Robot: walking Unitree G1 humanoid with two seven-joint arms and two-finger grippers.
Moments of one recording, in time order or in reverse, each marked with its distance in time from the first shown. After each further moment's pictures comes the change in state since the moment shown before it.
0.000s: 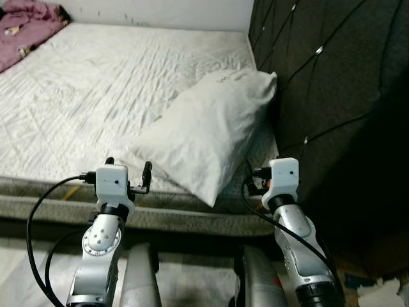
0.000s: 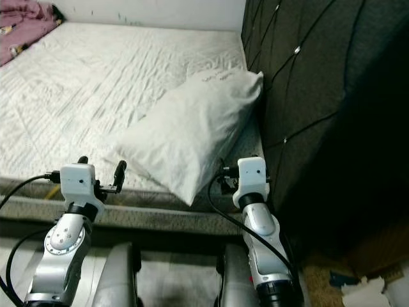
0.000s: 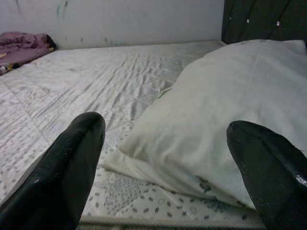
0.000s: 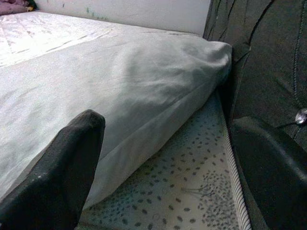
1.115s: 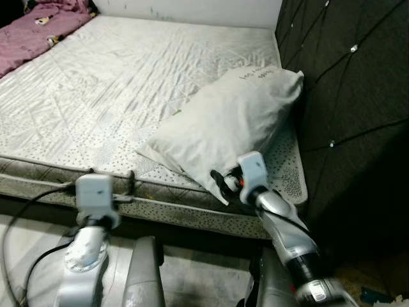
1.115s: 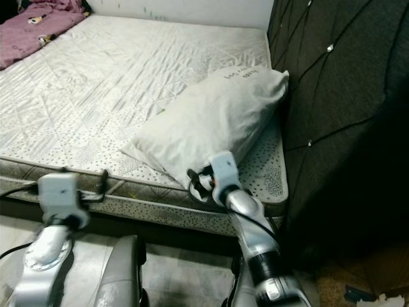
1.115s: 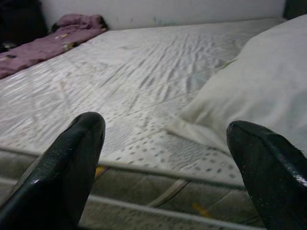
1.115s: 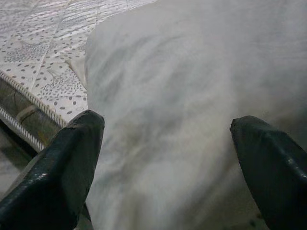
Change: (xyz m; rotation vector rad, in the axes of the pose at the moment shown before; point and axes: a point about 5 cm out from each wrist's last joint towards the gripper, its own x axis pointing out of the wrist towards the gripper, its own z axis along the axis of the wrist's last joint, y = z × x) left arm -0.029 0.024 -0.001 0.039 0.057 0.109; right arm 0.035 0.039 -0.009 -0.004 0.178 0.356
